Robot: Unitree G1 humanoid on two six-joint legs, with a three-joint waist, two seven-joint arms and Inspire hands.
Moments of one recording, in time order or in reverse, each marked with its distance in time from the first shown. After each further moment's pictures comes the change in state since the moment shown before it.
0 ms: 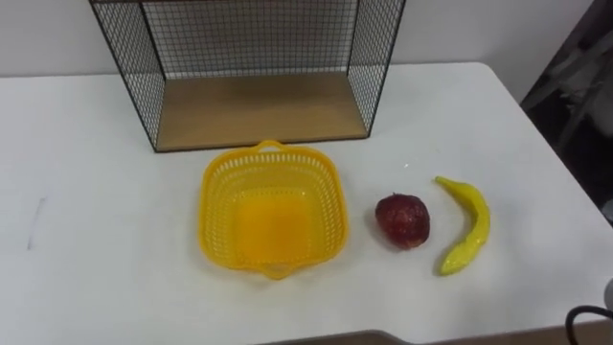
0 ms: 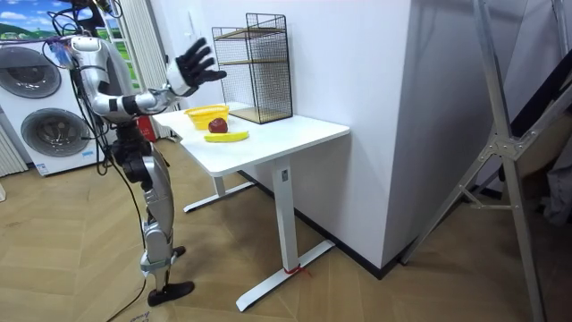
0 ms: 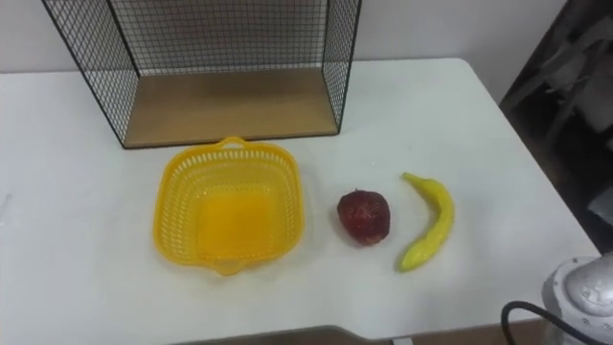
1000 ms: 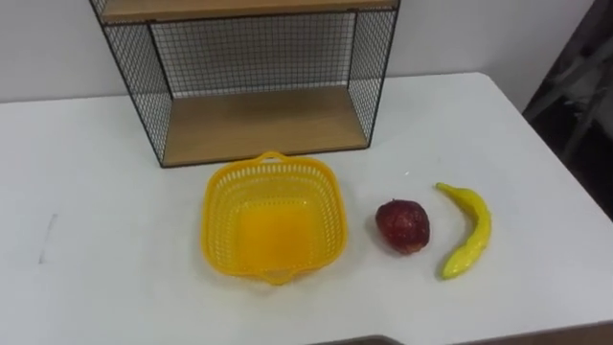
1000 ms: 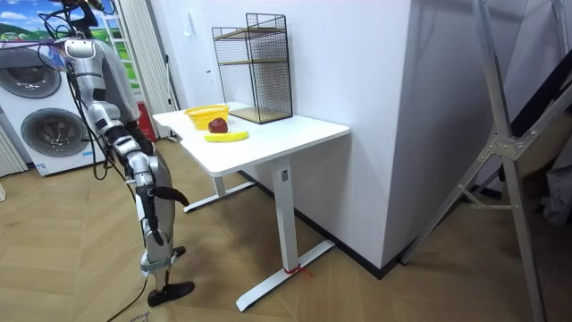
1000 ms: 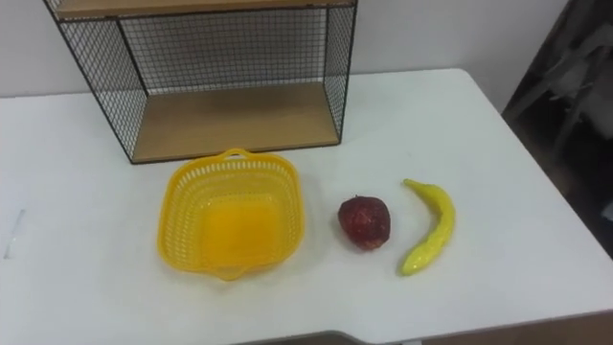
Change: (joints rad) left arm 0.038 -0.063 0.164 0.044 0.010 0.059 -0.007; right arm 0.075 0.140 -0.265 0.937 0.818 0.195 0.318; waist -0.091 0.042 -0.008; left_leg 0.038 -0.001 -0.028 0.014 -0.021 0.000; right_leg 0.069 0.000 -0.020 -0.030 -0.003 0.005
